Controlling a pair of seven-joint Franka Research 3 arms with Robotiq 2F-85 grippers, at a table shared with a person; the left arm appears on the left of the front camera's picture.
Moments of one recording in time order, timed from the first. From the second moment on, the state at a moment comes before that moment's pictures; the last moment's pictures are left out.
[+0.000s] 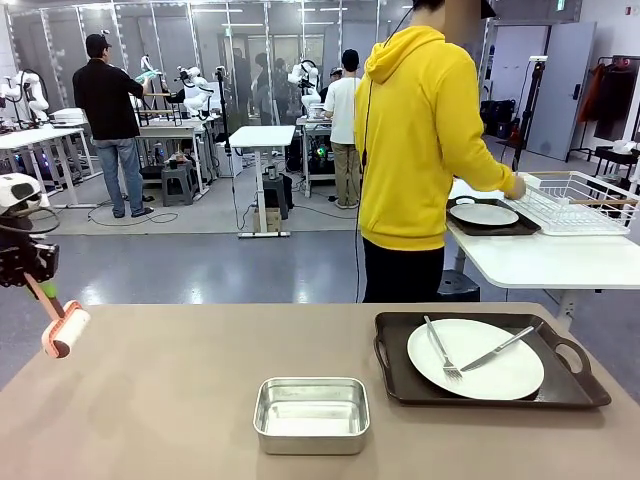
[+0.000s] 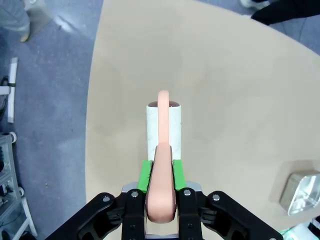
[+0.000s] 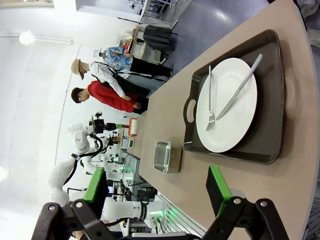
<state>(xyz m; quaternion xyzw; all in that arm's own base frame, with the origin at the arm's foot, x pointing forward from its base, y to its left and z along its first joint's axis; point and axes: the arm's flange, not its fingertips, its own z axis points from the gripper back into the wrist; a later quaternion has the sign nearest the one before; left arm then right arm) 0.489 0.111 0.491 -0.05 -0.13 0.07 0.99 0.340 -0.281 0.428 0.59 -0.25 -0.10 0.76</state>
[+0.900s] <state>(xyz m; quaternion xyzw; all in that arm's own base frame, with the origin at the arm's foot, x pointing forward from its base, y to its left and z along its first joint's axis) 0.488 0.123 0.485 -0.06 -0.13 0.08 0.99 0.340 -0.281 0.428 0.59 -0.25 -0.10 0.76</state>
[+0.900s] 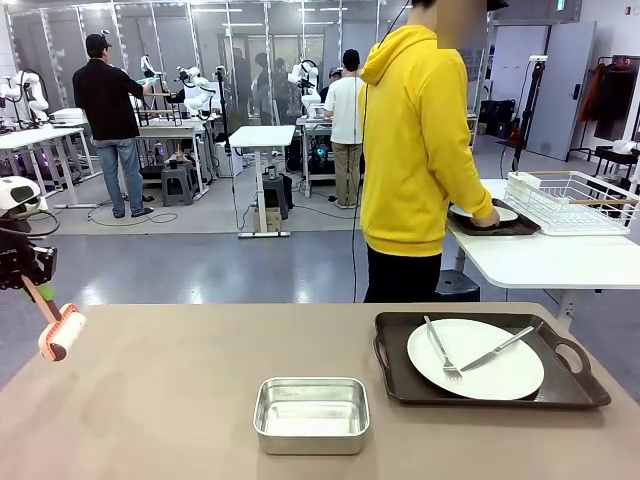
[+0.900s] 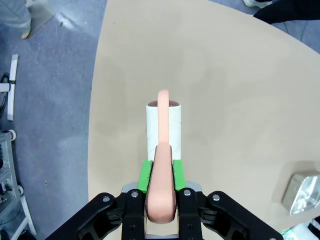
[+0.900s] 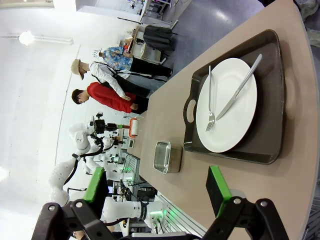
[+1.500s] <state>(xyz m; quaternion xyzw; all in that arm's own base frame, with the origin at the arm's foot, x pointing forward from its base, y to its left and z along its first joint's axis) 0.507 0.055 0.511 -0.04 -0.15 -0.11 0.98 0.340 -0.281 0.428 0.59 -0.25 -0.10 0.76</state>
